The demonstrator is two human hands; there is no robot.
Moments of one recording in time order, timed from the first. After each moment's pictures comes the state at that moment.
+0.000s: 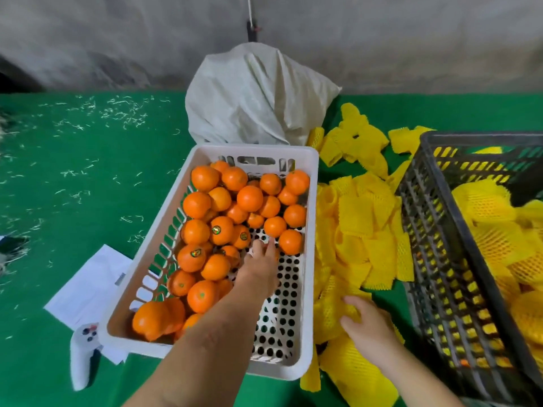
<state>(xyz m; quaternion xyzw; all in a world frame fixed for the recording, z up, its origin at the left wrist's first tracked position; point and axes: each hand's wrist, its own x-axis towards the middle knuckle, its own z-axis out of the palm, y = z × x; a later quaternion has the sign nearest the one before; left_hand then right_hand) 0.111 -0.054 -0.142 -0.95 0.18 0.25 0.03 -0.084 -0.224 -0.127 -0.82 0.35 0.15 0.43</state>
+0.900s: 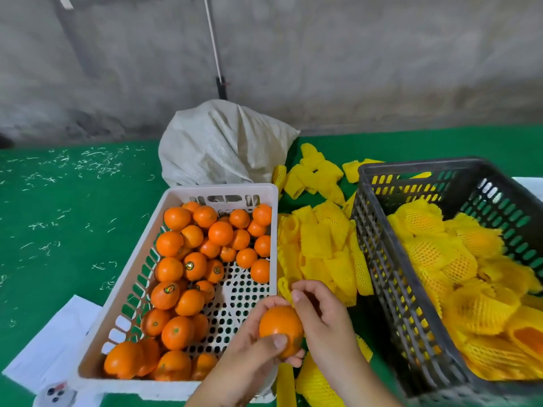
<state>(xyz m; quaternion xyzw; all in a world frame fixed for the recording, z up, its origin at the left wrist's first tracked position) -0.033 -0.028 -0.023 -0.45 0.11 0.44 -0.77 -0.091 -0.177 -0.003 -0.70 0.23 -0.15 0.66</state>
